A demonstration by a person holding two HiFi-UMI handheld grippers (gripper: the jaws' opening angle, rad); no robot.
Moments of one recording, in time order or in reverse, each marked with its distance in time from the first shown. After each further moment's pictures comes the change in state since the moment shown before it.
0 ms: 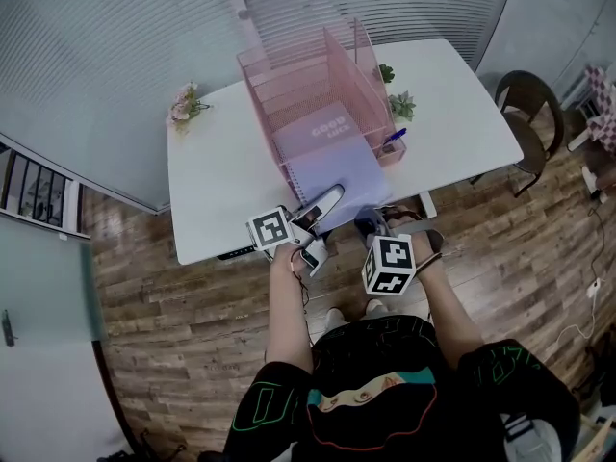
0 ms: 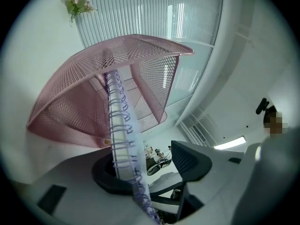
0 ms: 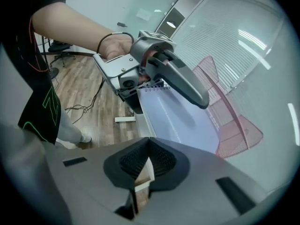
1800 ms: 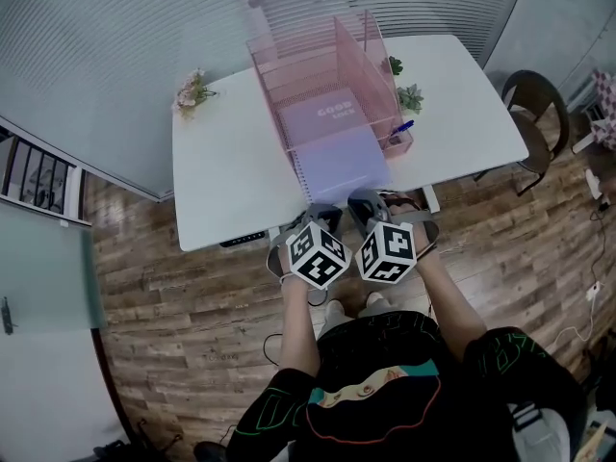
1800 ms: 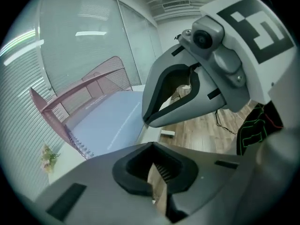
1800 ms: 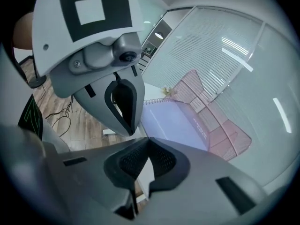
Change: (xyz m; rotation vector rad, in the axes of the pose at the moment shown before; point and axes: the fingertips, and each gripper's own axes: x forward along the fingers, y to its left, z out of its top) left arm -0.047 0.026 -0.065 1.342 0.825 0.739; right arm -0.005 -0.030 0.030 0.081 -0.116 -0.148
